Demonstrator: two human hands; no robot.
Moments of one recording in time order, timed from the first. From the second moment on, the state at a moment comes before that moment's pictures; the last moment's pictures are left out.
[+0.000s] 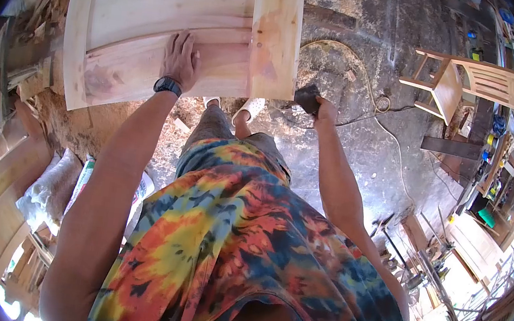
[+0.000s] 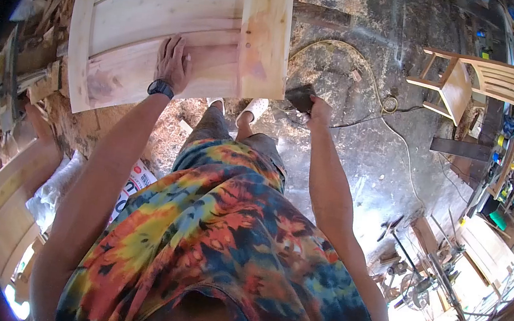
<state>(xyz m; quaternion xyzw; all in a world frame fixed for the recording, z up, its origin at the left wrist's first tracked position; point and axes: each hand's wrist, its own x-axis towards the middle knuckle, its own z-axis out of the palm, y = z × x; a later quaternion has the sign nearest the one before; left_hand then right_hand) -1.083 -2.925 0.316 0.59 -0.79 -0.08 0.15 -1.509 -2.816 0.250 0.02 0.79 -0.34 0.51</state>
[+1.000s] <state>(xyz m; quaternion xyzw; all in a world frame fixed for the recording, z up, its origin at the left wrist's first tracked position) -1.081 -2.925 0.315 0.59 -0.79 -0.07 0.16 -1.422 -2.746 0.338 -0.30 0.72 -0.37 0.51</state>
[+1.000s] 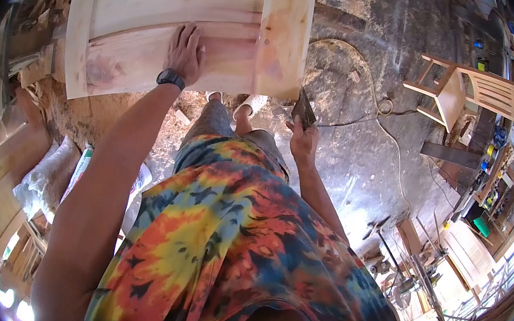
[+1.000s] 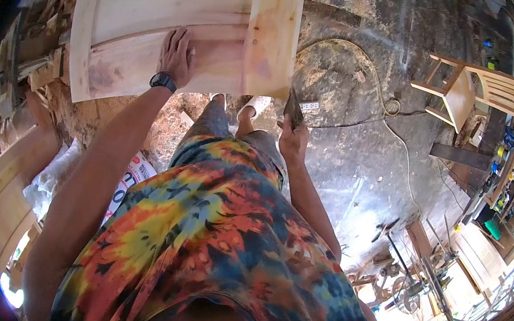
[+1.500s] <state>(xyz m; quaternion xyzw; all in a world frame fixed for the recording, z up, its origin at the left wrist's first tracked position) -1.084 -2.925 0.315 0.56 -0.81 -0.08 0.17 -1.298 -2.784 0.371 0.17 0.62 -0.52 0.56</state>
